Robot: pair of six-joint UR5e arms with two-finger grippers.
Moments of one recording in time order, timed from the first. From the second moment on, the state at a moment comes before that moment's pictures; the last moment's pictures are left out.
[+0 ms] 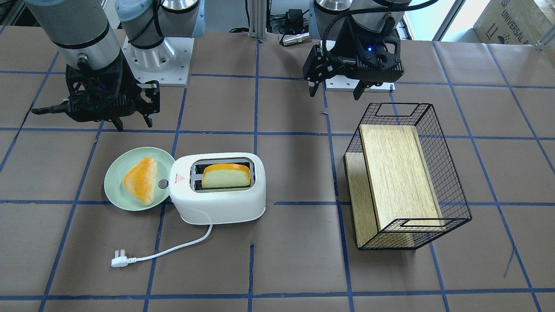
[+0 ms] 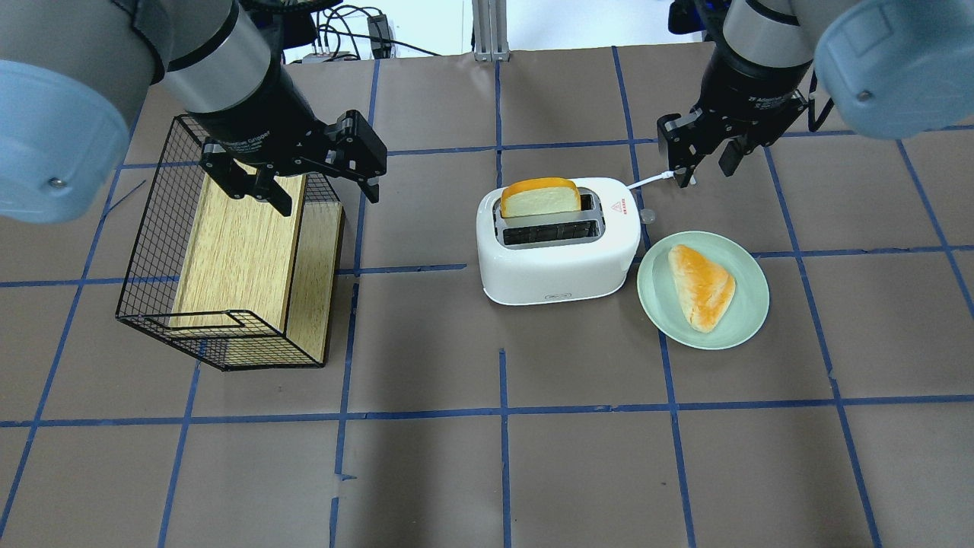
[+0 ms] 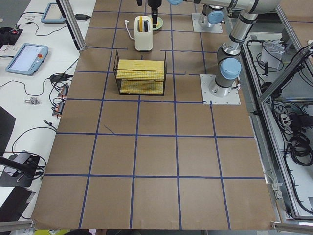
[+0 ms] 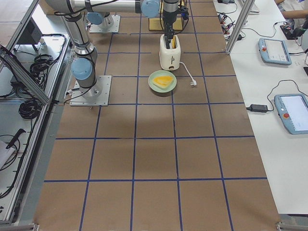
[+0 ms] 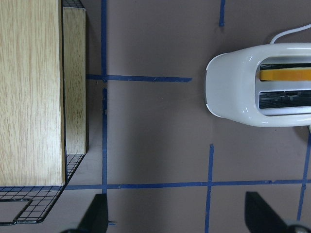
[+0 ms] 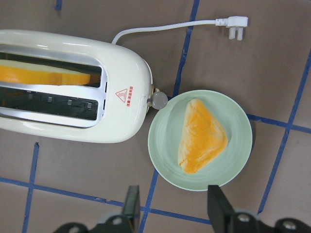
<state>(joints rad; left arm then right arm) -1.68 -1.54 -1.56 -1.59 1.45 -0.16 1.60 -1.52 1.56 -1.60 -1.58 -0.25</state>
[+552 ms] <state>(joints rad) -1.68 -1.54 -1.56 -1.59 1.45 -0.16 1.61 -1.46 1.57 -1.66 -1.55 -0.73</state>
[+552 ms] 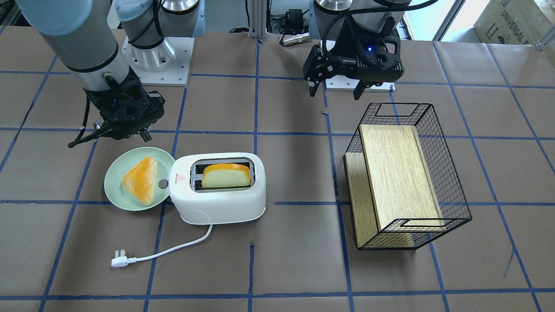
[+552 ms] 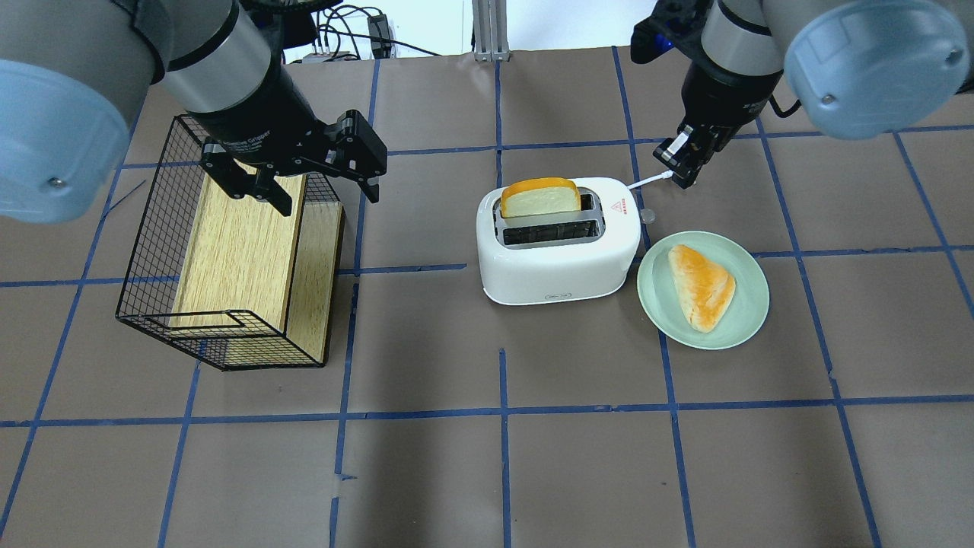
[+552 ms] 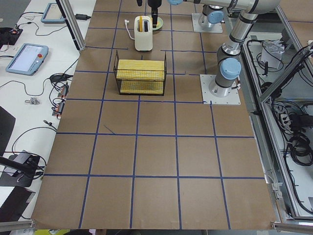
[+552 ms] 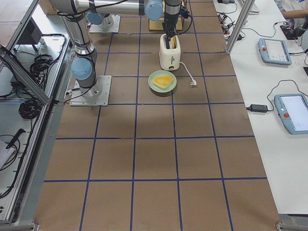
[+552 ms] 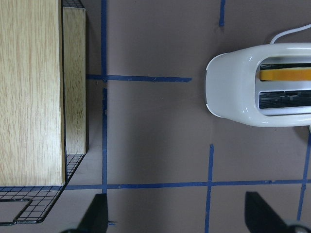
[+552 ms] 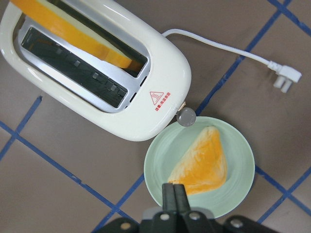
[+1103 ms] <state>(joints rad) -1.68 -1.54 -1.56 -1.59 1.45 -0.16 1.60 -1.42 1.76 -2.00 -1.55 -1.29</state>
